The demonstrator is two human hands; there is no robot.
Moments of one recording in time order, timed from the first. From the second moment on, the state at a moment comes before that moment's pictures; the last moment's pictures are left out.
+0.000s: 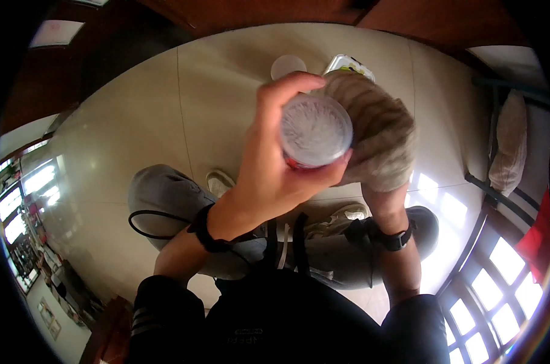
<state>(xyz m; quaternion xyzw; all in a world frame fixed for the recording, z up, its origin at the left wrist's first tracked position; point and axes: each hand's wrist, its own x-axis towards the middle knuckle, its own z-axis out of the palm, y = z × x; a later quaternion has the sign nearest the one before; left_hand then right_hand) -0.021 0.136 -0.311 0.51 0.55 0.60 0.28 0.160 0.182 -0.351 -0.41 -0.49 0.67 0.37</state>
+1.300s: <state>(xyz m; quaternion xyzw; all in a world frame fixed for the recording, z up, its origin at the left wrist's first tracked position) -0.025 0.134 -0.298 0.28 0.43 0.72 0.47 0.144 0.167 -0.331 -0.25 -0.58 0.63 0.45</state>
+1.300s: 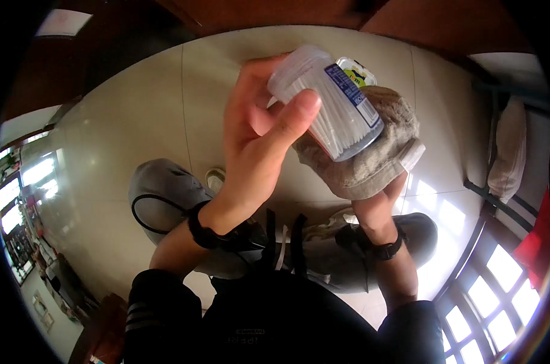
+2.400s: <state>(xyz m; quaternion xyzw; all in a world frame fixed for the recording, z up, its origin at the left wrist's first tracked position) -0.032 0.143 -0.305 0.35 0.37 0.71 0.48 0.162 0.162 -0.343 -0.24 -0.18 0.87 0.39</state>
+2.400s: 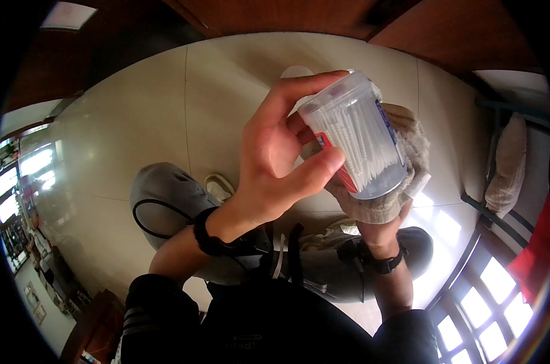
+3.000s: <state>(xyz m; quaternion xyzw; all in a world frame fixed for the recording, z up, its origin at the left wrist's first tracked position) -0.030 0.144 -0.305 0.36 0.35 0.72 0.48 0.168 0.165 -0.358 -0.05 -0.19 0.88 0.42</state>
